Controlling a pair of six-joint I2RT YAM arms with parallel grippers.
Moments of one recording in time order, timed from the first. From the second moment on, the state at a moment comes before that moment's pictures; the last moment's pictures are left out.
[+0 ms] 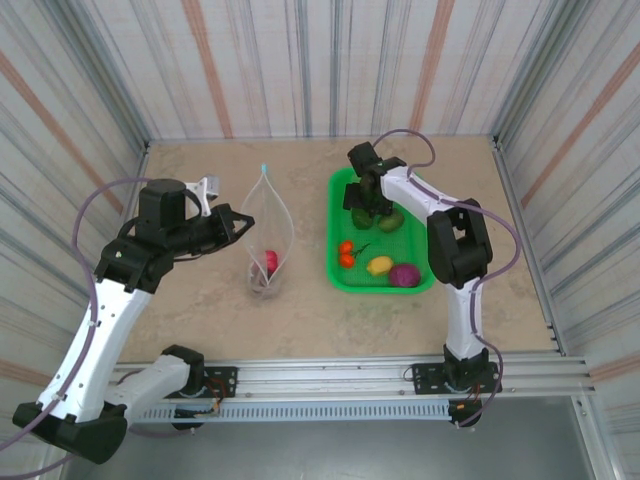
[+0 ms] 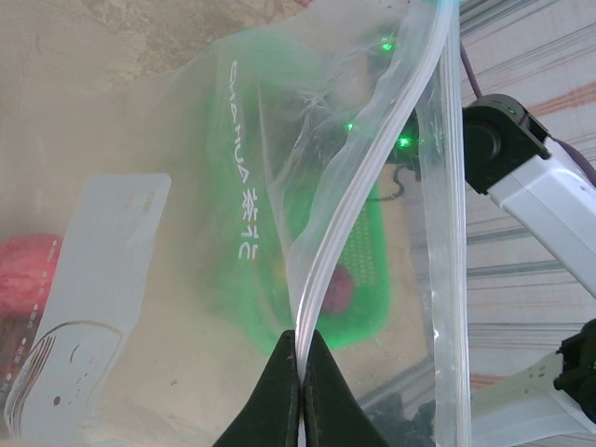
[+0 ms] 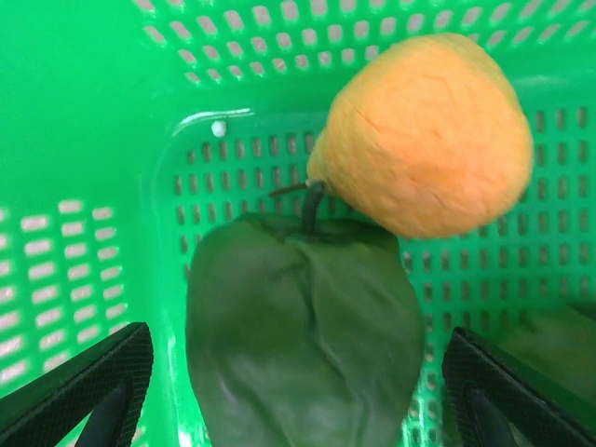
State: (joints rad) left arm -0.34 0.95 1.20 -0.83 0.44 -0.70; right arm 0.45 2.11 1.72 -0.81 0.11 0.57
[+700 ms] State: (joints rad) left arm -0.34 0.96 1.20 -0.83 0.44 -0.70; right arm 0.45 1.97 1.56 -0.78 0.11 0.55
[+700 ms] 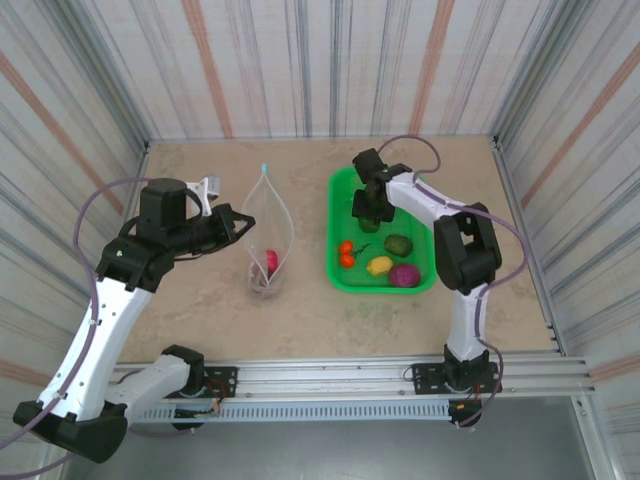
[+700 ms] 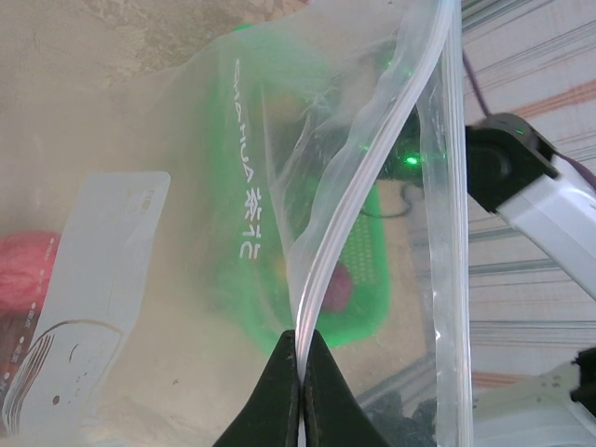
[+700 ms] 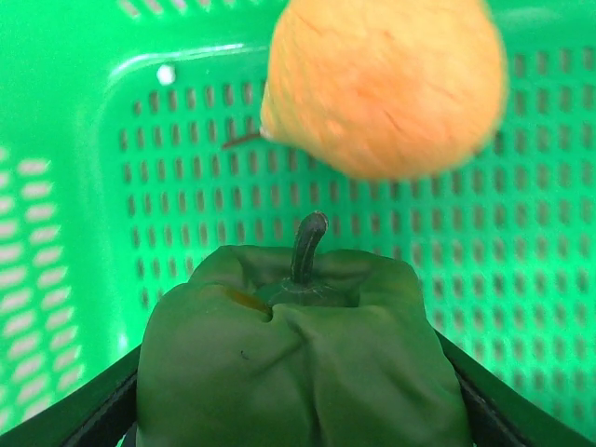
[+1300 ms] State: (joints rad) left arm -0.38 0.96 1.21 -0.81 0.43 -0.74; right arm 0.76 1.42 1.71 -0.77 -0.08 0.55
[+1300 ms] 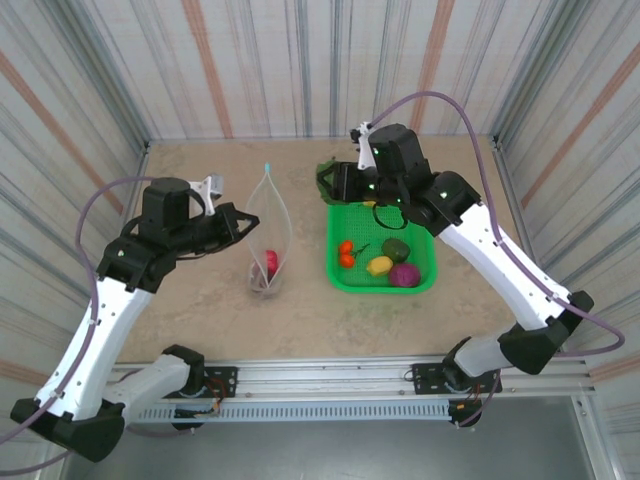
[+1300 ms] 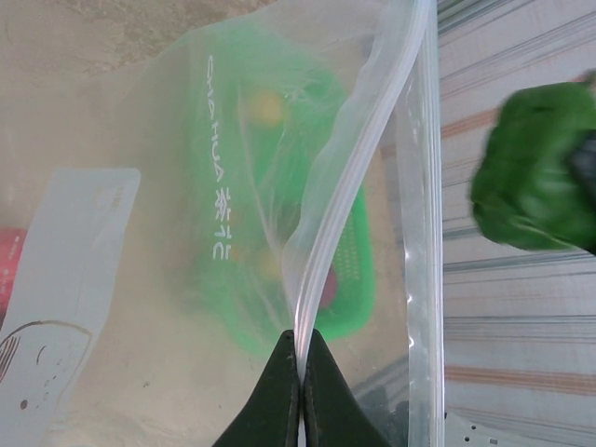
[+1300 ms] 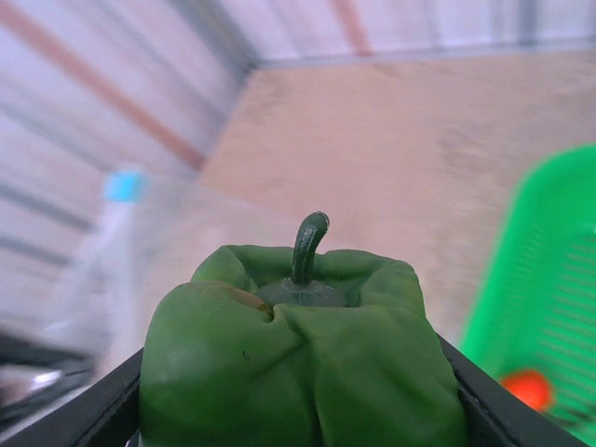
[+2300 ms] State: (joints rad) left arm -0.41 0.97 1.21 -0.76 0.38 -0.81; right arm 0.98 1.58 1.70 -0.78 -0.06 0.68
